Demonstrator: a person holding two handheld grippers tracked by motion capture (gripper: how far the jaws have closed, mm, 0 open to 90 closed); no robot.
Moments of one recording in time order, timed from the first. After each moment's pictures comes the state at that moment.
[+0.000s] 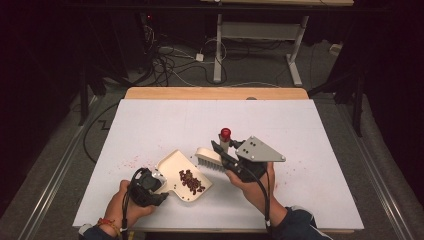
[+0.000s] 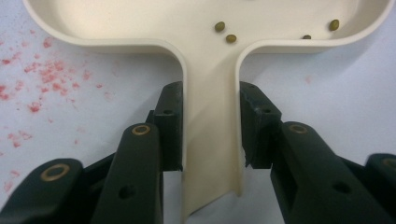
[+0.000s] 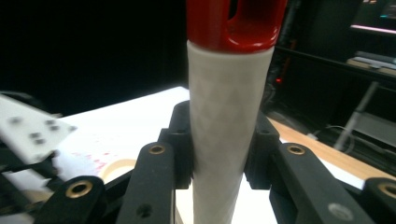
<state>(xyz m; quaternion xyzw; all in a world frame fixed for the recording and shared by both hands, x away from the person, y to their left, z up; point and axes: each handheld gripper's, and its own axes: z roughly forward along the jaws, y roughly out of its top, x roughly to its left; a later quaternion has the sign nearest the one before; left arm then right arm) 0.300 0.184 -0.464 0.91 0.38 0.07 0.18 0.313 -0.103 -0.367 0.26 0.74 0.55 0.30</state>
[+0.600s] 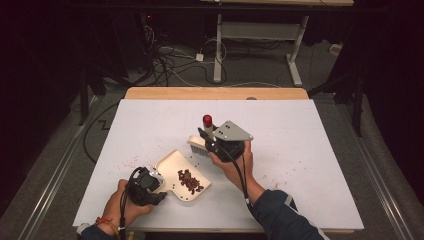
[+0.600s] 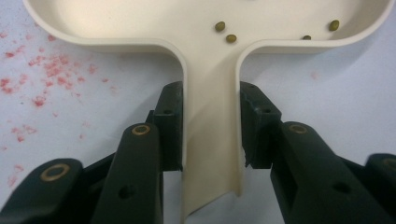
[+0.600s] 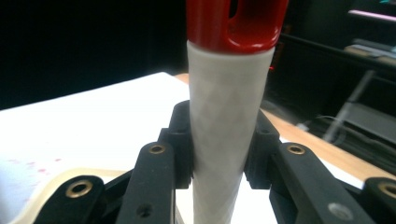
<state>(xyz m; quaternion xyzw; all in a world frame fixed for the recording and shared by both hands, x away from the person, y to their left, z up) 0.304 0.192 -0.465 0.90 0.38 0.05 0.18 0.371 -0.059 -0.395 0.26 0.75 0.52 0.30</state>
